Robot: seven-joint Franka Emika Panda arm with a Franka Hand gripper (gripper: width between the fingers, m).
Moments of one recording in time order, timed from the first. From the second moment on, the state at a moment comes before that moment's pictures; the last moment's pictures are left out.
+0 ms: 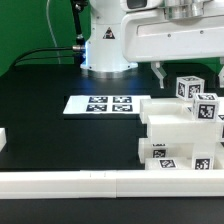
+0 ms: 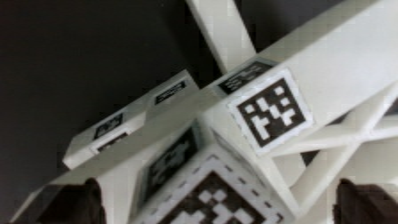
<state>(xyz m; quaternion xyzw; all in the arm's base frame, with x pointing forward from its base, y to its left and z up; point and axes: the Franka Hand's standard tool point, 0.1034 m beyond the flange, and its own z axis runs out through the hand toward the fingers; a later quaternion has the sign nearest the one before) 0.583 0.099 0.122 -0.98 0.19 -0.01 0.07</state>
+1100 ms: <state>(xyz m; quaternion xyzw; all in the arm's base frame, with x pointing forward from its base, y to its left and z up) 0.584 0.095 0.120 -0.99 0.12 -0.01 0.03</state>
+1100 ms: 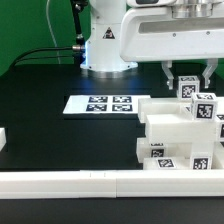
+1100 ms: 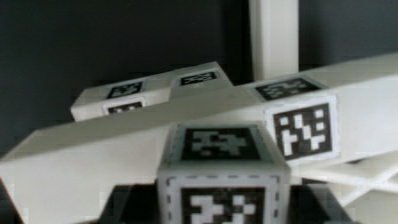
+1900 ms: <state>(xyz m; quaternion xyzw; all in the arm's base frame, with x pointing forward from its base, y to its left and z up) 0.585 0.104 0.120 -0.84 0.54 -0.02 0.05</state>
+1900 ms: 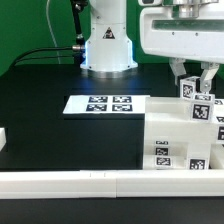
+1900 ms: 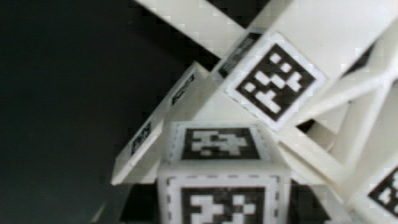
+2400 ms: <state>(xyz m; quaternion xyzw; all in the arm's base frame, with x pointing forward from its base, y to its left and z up) 0.584 0.105 0.121 -0.87 0.48 -0.01 0.05</state>
